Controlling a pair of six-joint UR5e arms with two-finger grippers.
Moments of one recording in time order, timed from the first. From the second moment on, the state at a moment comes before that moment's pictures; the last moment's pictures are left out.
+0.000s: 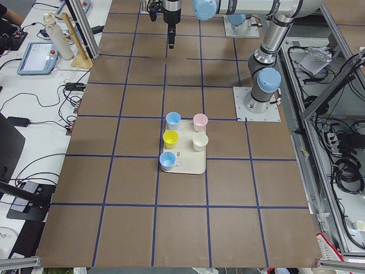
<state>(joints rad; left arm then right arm) -1.50 -1.54 -1.58 -1.55 1.54 0.06 1.05 -1.35 1.58 -1.83 -1.49 -0.64</state>
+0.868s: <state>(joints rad) -1.49 -1.55 -1.58 -1.55 1.54 0.06 1.30 -1.67 1.59 -1.47 -1.51 -0.24</state>
